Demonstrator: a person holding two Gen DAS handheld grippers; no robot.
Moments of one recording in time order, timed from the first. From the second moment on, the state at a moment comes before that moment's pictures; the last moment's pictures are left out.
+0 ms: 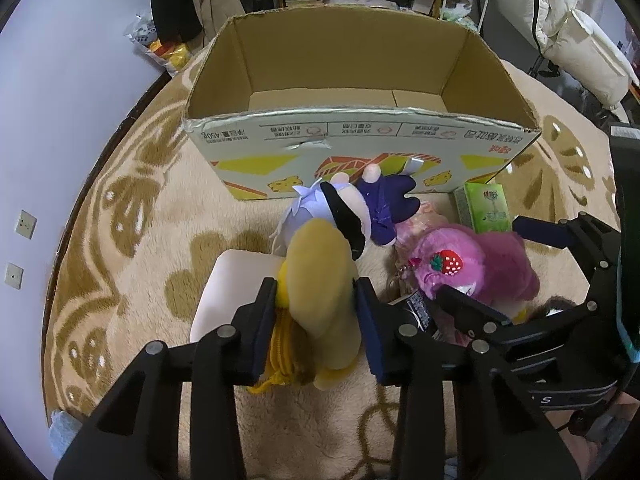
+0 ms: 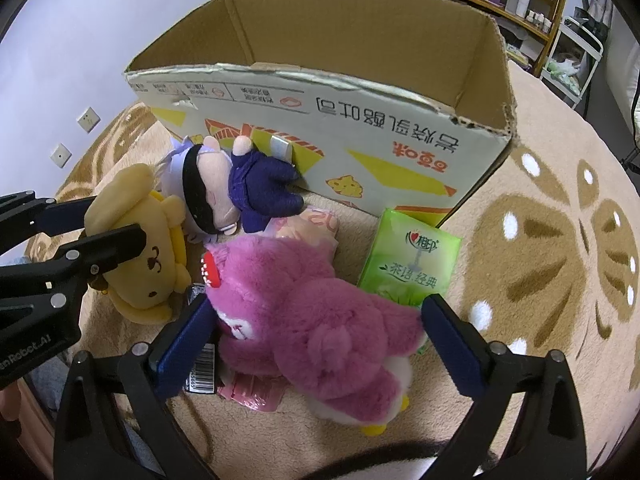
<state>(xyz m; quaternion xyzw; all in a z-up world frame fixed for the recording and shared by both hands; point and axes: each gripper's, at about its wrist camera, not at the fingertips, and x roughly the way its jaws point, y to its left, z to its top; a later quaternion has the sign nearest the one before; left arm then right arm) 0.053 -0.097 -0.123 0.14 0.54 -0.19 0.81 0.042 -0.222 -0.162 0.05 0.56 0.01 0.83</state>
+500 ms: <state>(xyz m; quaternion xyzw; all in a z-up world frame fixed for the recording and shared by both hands) 0.048 -0.087 -0.101 0.12 0.50 -0.18 0.84 0.031 -0.228 -0.145 0.07 0.53 0.02 0.85</state>
